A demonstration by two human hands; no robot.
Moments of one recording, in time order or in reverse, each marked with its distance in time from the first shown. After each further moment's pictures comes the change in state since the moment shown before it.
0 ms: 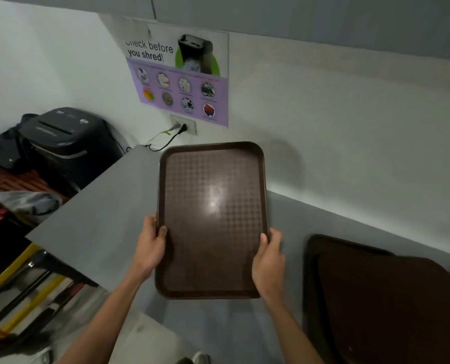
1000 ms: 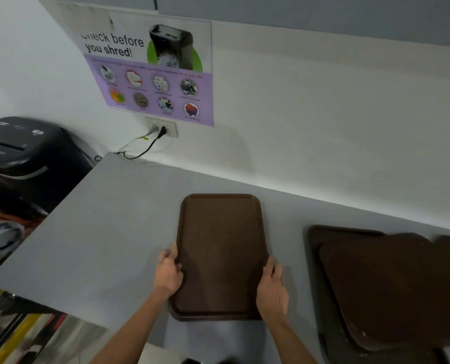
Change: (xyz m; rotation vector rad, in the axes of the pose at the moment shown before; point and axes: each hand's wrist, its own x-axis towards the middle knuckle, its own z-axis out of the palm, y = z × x) left_hand 0.066 -0.115 0.052 0.520 -0.298 -0.022; right_hand -0.029 0.104 0.072 -0.746 -0.189 0.157
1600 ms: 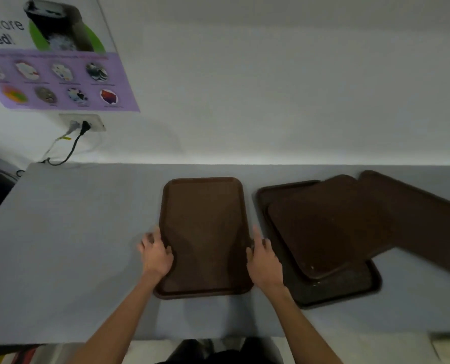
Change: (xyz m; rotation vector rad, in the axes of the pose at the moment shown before) left_hand -0.015 0.068 0.050 0.200 -0.031 0.137; right_hand -0.041 0.070 -0.082 0.207 -0.039 0.111
